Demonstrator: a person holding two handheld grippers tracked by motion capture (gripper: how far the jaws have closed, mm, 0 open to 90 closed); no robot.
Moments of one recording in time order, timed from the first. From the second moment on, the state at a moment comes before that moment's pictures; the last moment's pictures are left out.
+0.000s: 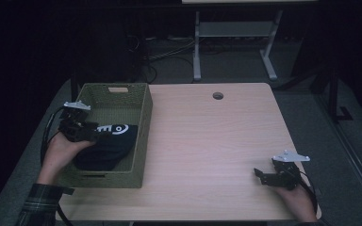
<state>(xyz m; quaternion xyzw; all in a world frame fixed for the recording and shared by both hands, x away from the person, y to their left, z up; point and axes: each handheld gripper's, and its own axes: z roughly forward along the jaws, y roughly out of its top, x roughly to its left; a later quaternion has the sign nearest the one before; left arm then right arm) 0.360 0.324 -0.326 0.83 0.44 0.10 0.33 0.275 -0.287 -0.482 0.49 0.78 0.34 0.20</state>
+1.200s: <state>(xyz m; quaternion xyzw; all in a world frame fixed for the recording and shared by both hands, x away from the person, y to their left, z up) 0.329 0.164 -0.334 0.82 0.33 0.11 0.45 0.274 -0.287 -0.482 0.49 0.78 0.34 0.20</state>
